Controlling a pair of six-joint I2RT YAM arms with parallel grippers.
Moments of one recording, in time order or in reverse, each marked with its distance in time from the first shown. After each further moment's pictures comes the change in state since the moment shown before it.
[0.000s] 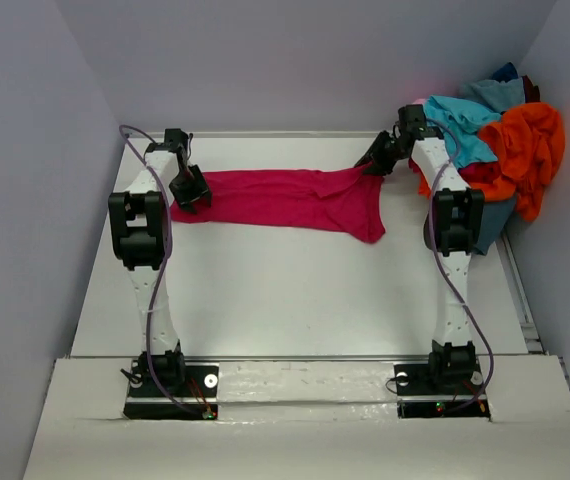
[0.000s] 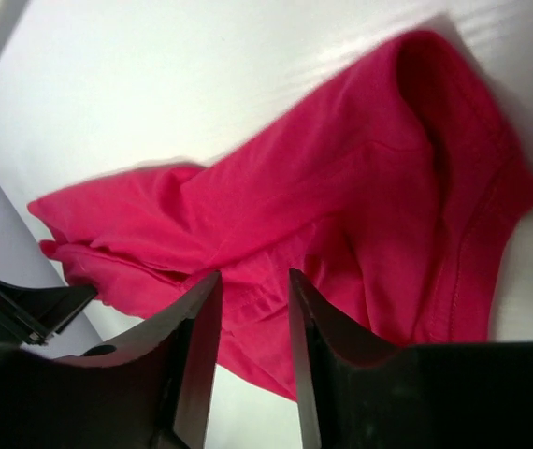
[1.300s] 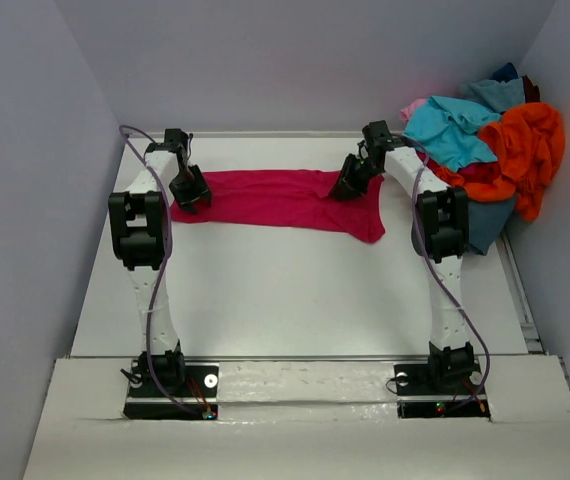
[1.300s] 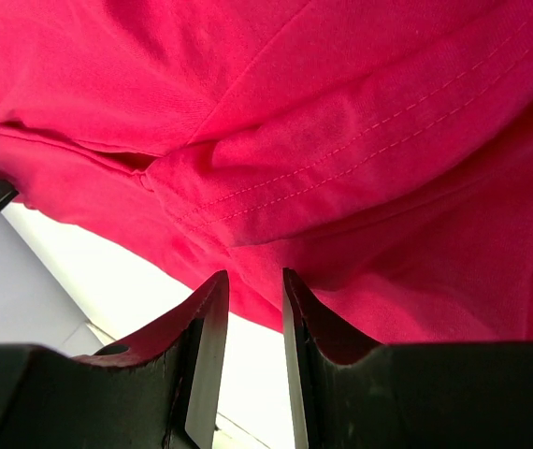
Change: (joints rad) left arm 0.000 0.000 0.000 0.001 0.000 0.000; right arm 0.162 -0.110 -0.252 -0.033 -0.028 -0.092
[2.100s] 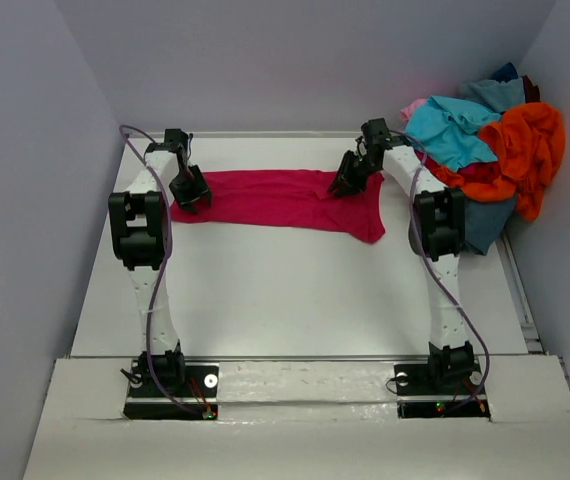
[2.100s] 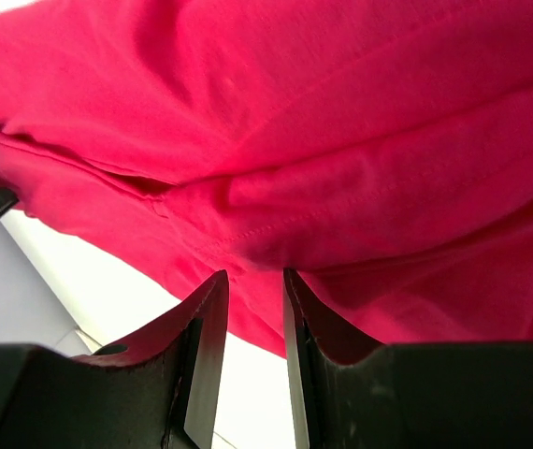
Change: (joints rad) left arm 0.000 0.000 0.000 -0.001 0.000 0.003; right arm 0.000 0.058 0.097 0.004 -0.002 -0.028
